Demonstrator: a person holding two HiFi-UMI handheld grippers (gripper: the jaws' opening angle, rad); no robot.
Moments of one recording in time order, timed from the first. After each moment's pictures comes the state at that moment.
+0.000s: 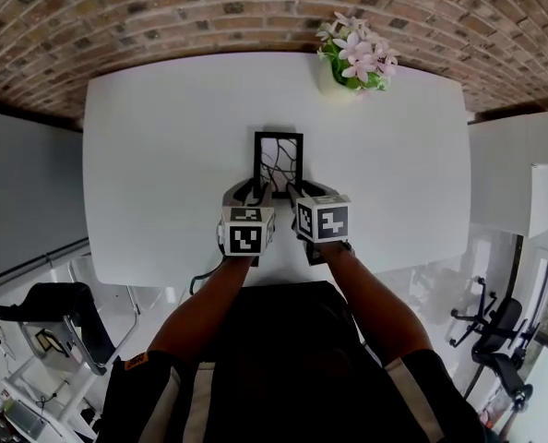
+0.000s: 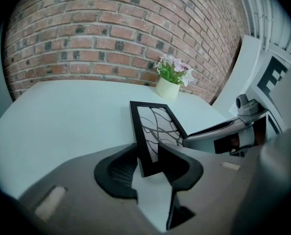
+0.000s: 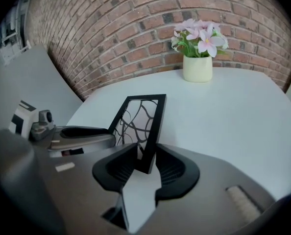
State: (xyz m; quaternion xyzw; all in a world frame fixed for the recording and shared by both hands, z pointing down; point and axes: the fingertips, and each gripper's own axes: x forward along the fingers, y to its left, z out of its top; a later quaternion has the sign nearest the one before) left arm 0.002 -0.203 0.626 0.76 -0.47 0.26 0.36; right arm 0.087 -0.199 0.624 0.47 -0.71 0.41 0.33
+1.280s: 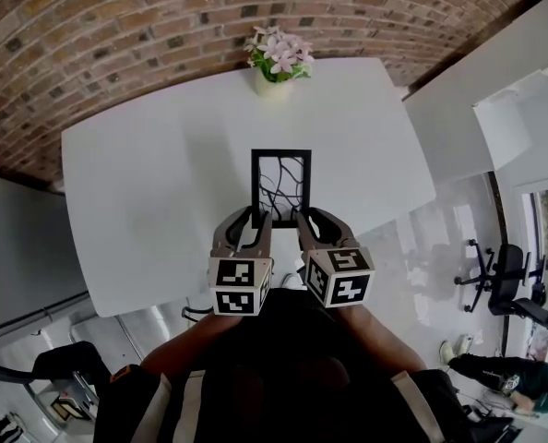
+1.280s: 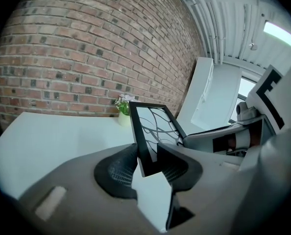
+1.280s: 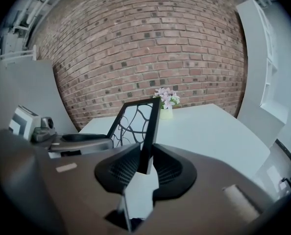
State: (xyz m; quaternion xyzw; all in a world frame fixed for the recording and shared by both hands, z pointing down) left arm 0.034 -0.099 0.463 0.88 -0.38 0.15 0.26; right arm 0.118 -0.071 0.450 0.63 -0.69 0.29 0.21
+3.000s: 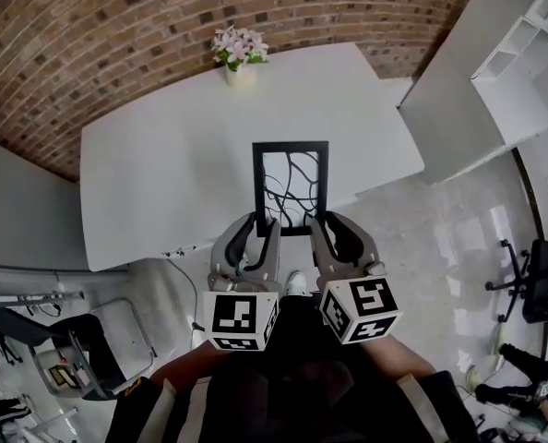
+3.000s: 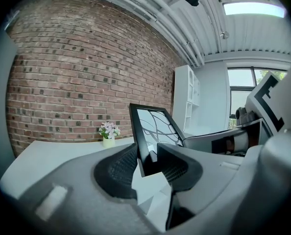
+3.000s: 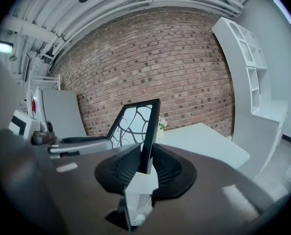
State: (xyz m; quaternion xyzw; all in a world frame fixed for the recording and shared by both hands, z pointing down) left arm 0.151 0.087 0.335 0.89 -0.43 0.09 0.12; right arm 0.239 0.112 0.338 0.63 -0.75 0.20 0.08
